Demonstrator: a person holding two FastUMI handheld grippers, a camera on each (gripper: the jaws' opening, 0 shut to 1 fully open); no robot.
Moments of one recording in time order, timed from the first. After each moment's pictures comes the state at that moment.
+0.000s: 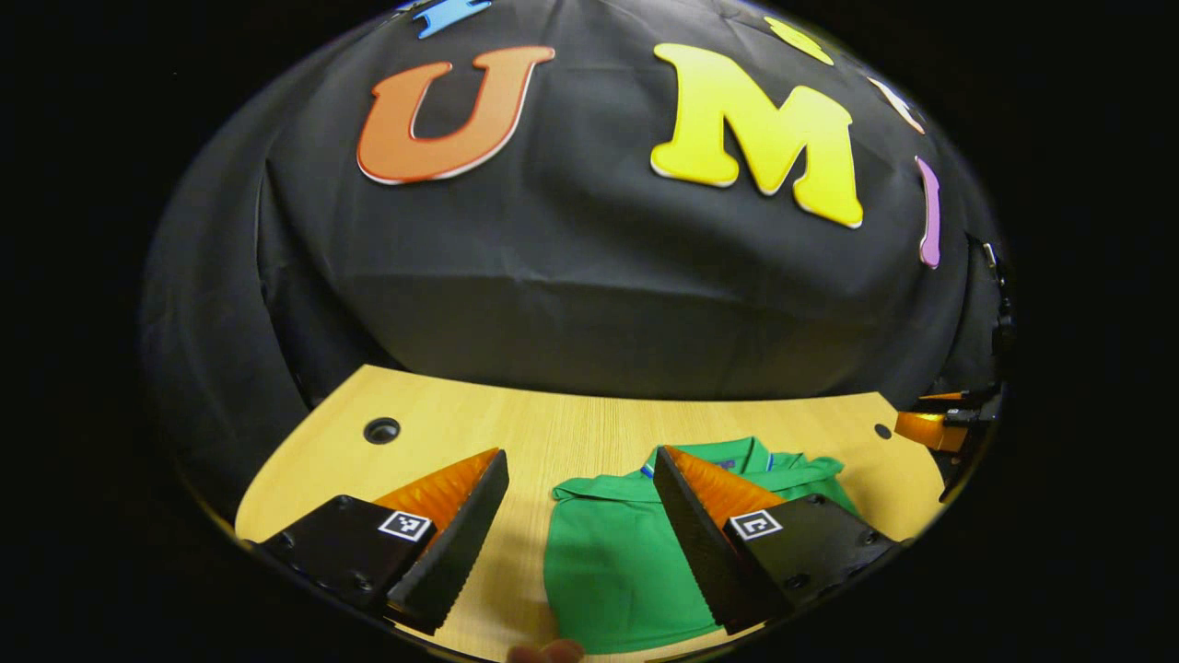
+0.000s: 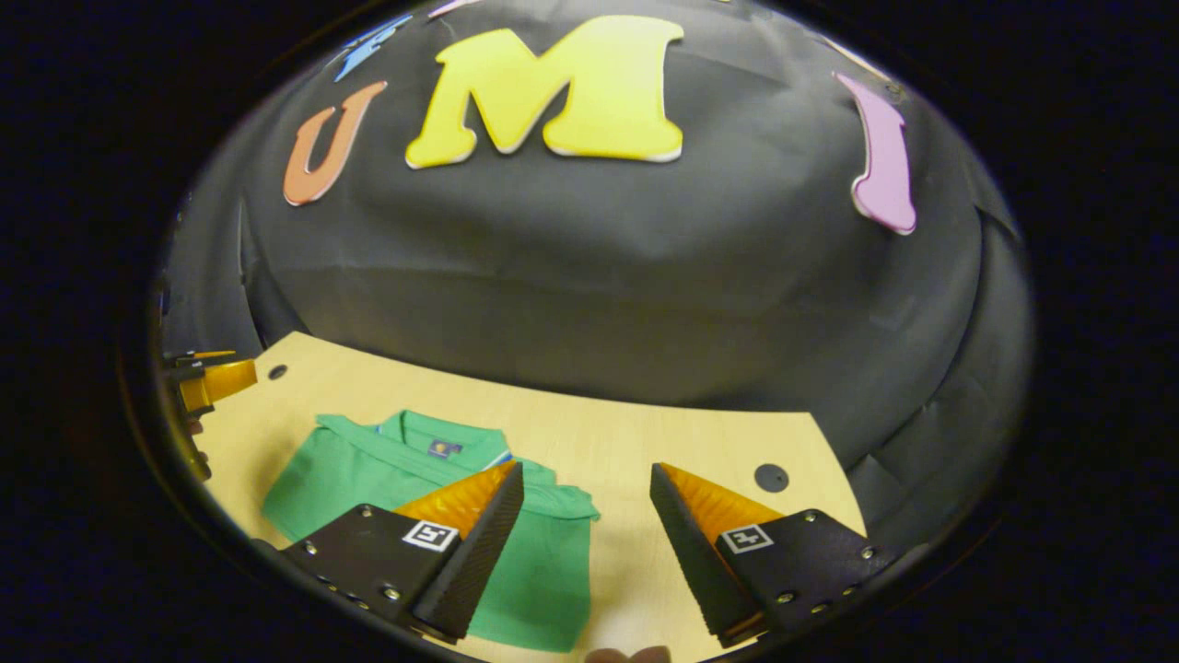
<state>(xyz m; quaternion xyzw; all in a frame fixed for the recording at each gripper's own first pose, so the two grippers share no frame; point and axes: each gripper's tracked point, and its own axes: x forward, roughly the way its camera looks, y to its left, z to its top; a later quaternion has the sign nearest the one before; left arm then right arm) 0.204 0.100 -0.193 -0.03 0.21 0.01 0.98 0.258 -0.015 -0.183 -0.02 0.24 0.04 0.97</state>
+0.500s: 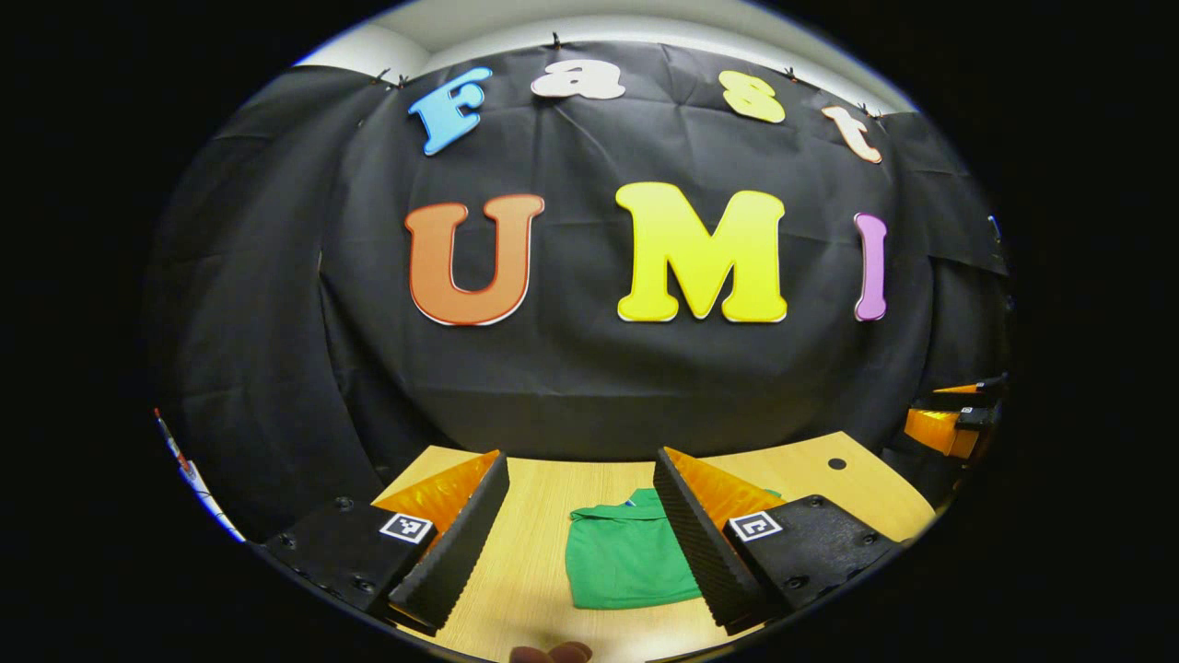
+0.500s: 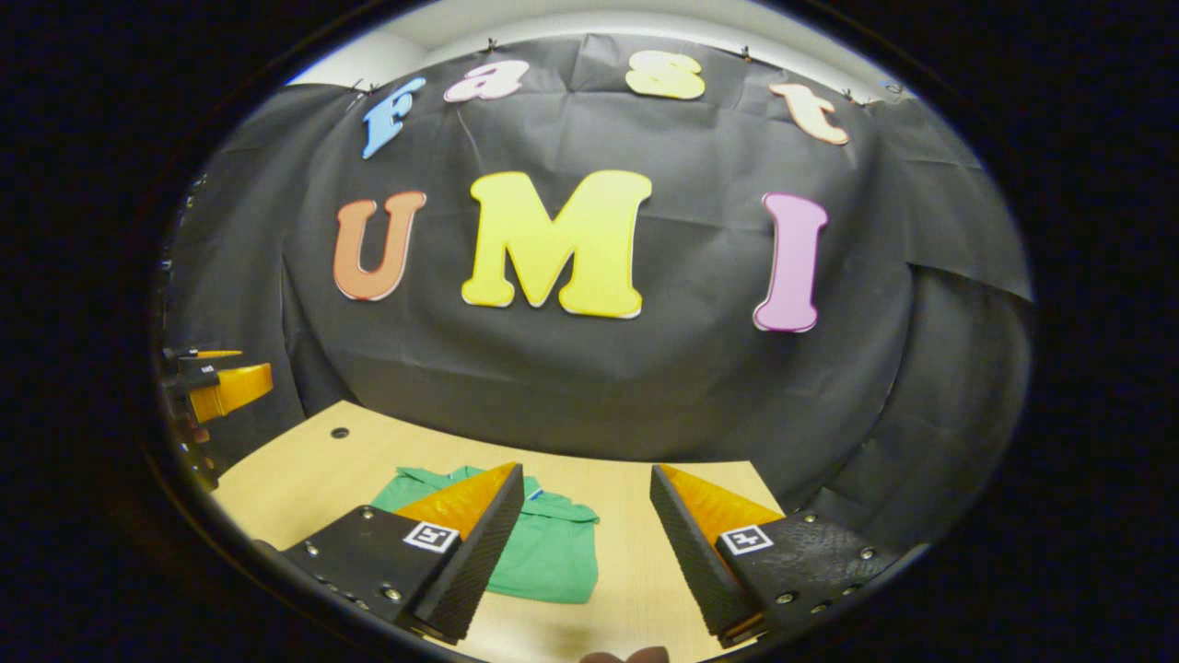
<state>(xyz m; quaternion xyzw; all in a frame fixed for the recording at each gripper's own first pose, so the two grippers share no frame) 0.050 0.068 -0.036 0.02 0.09 0.02 1.00 0.081 -0.023 -0.035 0.00 0.11 0.03 0.99</state>
